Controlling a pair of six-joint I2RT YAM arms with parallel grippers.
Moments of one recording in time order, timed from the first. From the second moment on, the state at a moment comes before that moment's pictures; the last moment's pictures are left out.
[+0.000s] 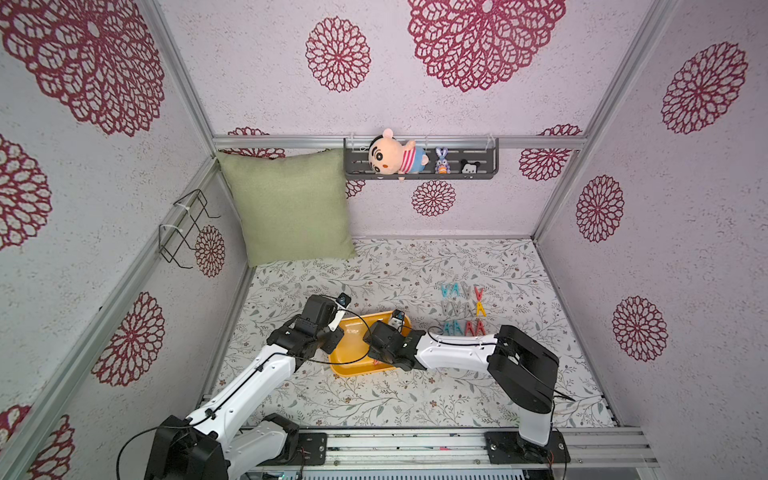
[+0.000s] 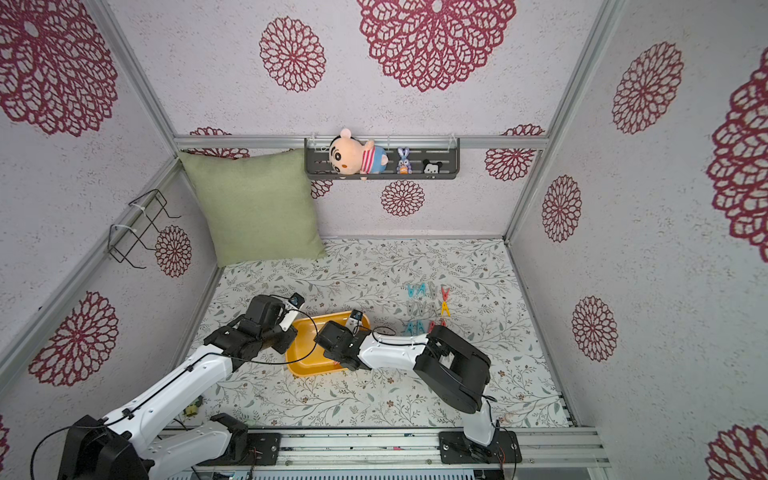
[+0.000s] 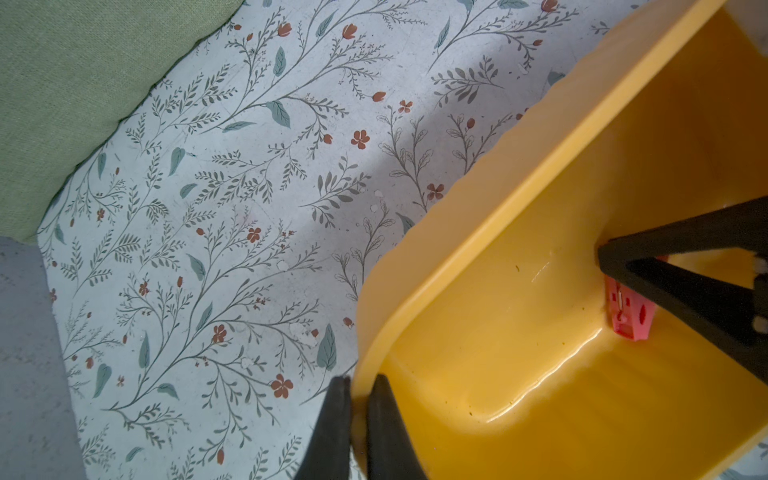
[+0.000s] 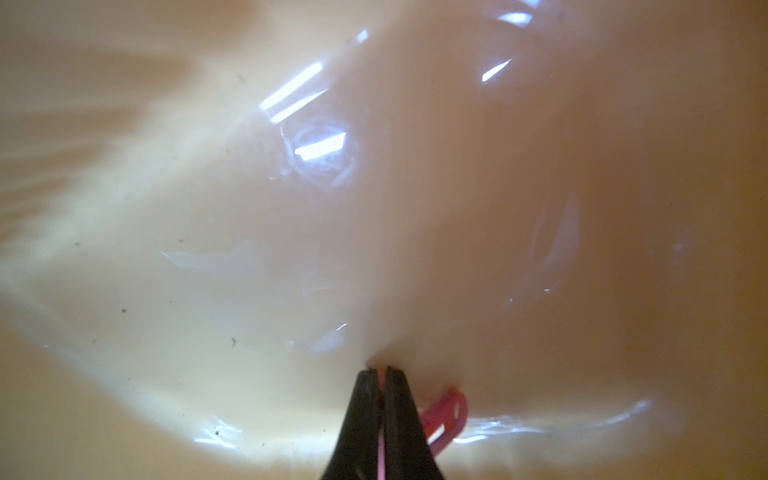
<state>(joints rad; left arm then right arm) -0.42 1.12 0.74 -0.54 -0.15 0.25 1.11 1.90 1.20 -0.31 0.29 1.28</state>
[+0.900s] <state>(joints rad) -0.41 1.31 0.85 -0.61 -0.08 0.33 1.11 1.47 1.07 -0.38 0.31 1.15</state>
